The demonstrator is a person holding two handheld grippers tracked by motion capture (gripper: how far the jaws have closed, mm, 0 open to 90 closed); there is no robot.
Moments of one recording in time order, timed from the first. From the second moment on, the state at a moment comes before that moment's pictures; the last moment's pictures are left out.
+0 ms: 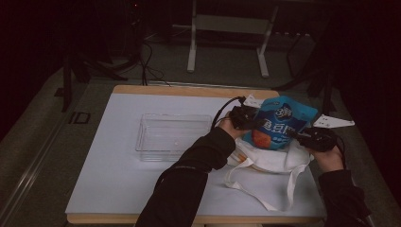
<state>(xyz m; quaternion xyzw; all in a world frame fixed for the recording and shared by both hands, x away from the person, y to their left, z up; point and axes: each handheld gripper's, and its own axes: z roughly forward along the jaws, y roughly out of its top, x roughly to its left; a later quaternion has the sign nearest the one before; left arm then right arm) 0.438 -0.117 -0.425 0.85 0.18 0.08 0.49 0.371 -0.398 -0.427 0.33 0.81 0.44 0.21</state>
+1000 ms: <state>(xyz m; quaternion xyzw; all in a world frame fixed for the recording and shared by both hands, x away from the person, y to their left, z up) 0.415 -0.110 -0.376 0.85 0.15 0.12 0.50 0.359 -0.390 -0.381 0.31 0.81 0.45 0.22</state>
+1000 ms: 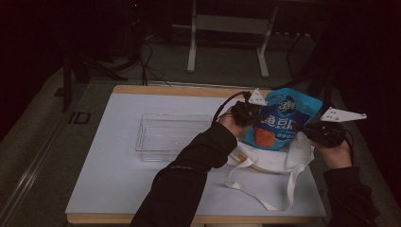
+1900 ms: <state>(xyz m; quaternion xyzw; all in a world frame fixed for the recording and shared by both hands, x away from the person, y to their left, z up) 0.388 -0.050 -0.319 0.83 0.17 0.16 0.51 0.350 -0.340 -0.319 0.25 0.81 0.47 0.23</state>
